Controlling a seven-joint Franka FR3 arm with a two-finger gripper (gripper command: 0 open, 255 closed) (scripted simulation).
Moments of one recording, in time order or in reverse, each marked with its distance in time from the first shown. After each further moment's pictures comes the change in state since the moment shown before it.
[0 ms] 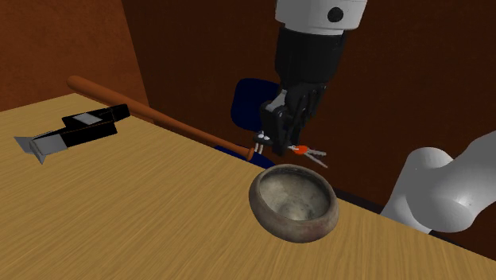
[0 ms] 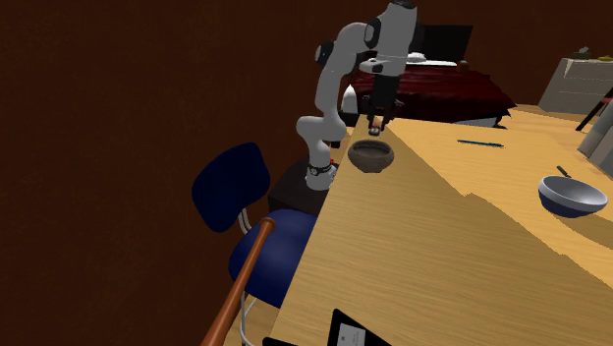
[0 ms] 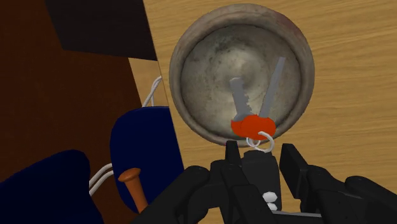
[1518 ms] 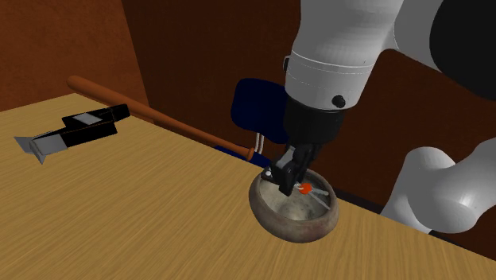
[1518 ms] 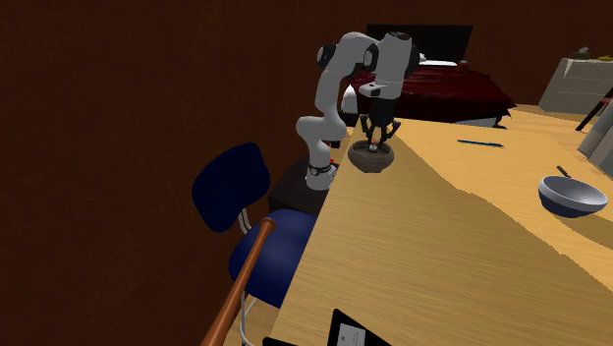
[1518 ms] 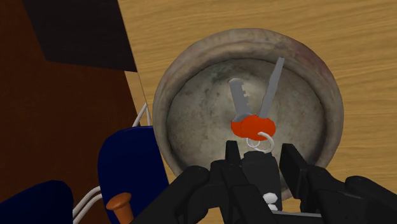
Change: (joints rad) arm 0.048 -0.111 0.020 -0.258 0.061 0.154 0.000
